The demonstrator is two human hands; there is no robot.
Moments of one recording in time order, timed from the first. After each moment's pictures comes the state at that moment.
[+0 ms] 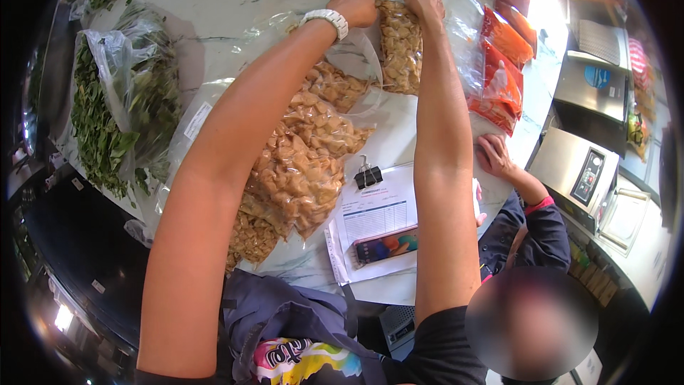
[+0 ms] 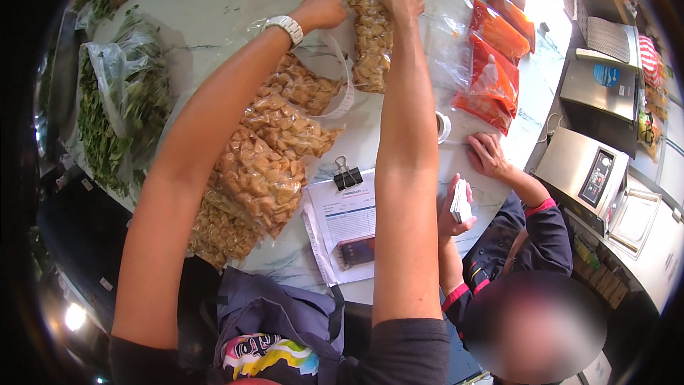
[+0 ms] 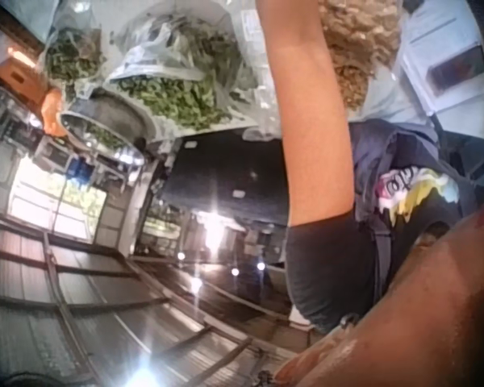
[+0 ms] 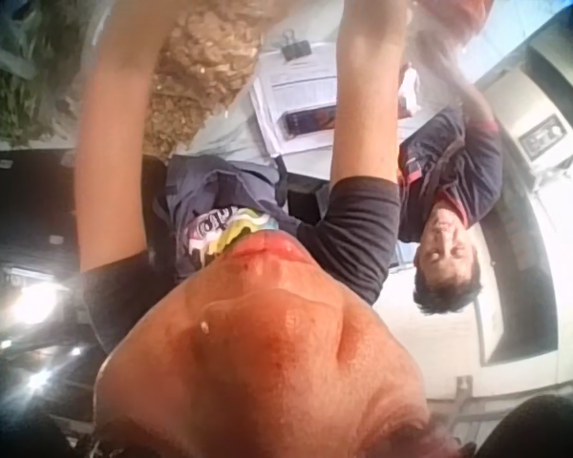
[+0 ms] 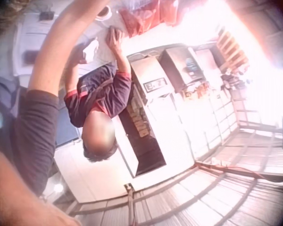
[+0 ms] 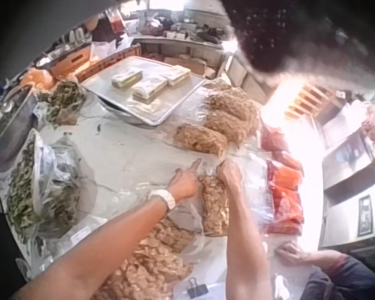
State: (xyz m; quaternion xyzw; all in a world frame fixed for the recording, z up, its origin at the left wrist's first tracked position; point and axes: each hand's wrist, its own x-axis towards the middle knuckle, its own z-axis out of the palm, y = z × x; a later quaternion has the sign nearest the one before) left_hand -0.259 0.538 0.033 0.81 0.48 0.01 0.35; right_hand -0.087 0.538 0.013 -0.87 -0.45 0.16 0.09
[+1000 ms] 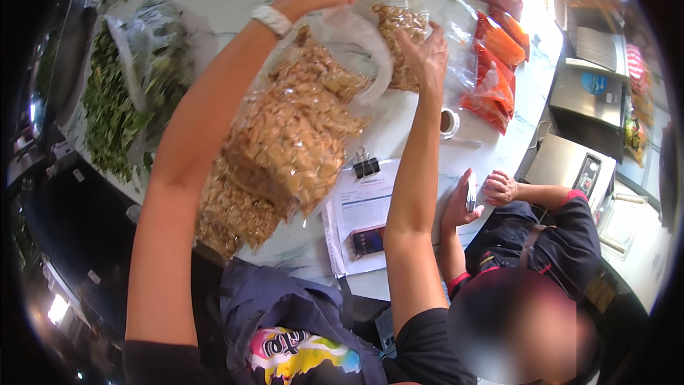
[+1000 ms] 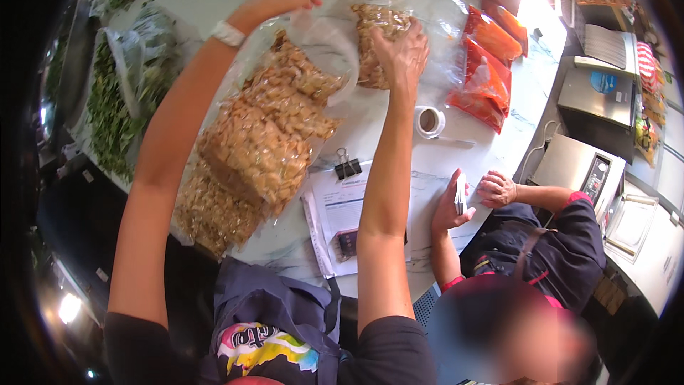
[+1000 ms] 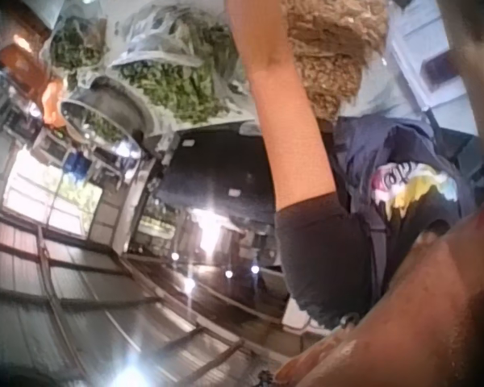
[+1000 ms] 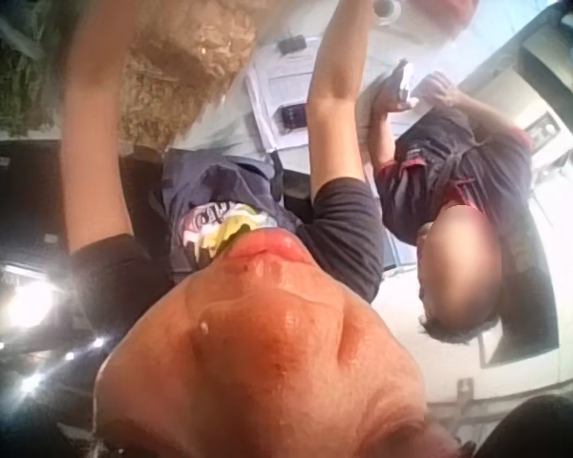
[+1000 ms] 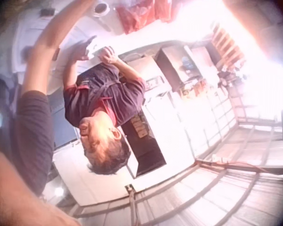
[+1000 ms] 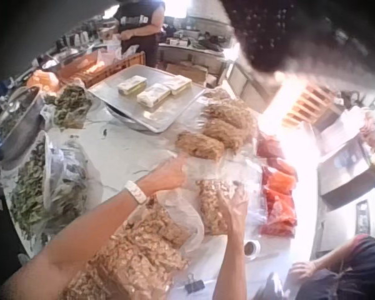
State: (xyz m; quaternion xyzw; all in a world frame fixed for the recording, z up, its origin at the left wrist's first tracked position) left_hand -0.327 0.542 0.118 0.82 0.47 0.06 0.32; right_hand -0.134 0.419 0.066 -0.85 -0.44 0.15 0.25
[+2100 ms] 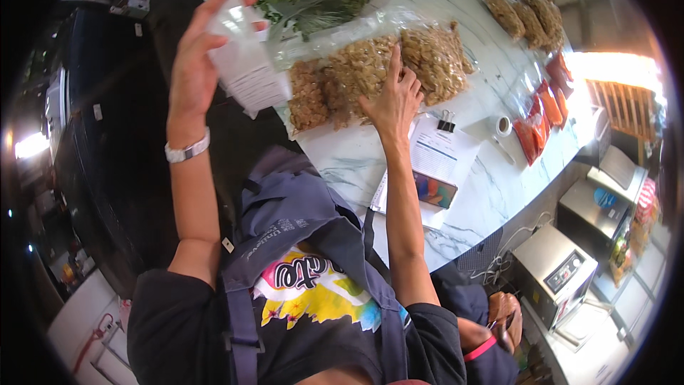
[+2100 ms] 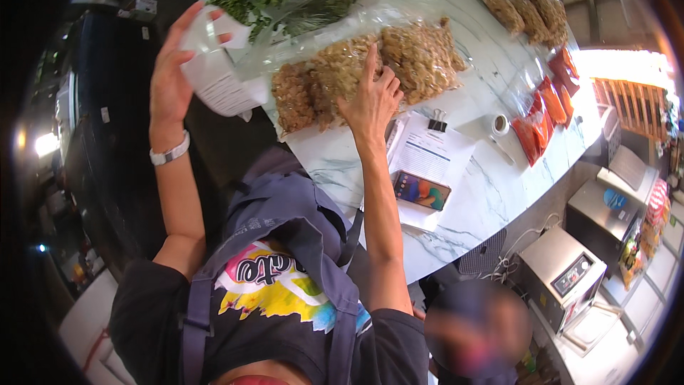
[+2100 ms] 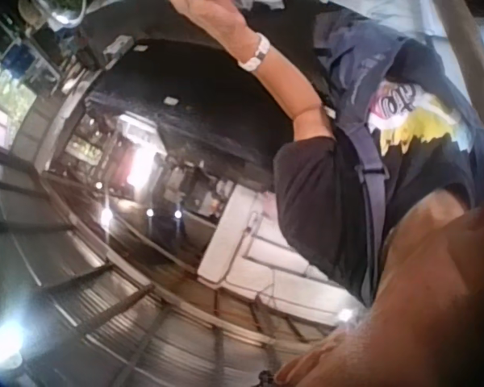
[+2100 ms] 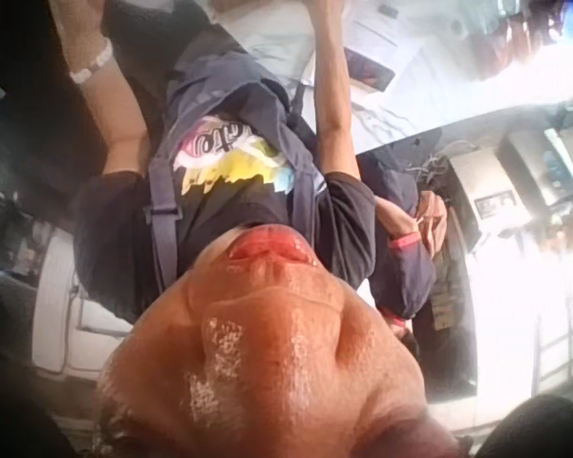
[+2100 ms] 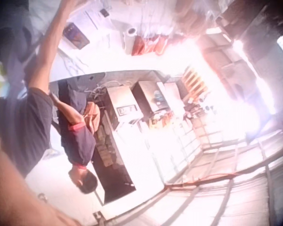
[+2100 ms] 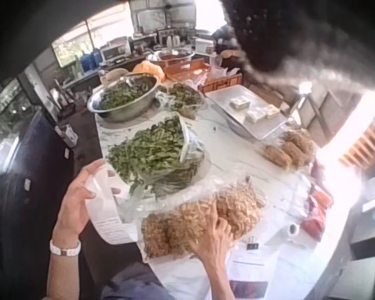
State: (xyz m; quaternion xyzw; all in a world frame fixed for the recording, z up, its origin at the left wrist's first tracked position) left_hand -0.672 0.165 0.340 0.42 0.47 0.58 0.51; right_hand -0.408 0.188 0.192 -0.64 -0.73 0.16 0.15
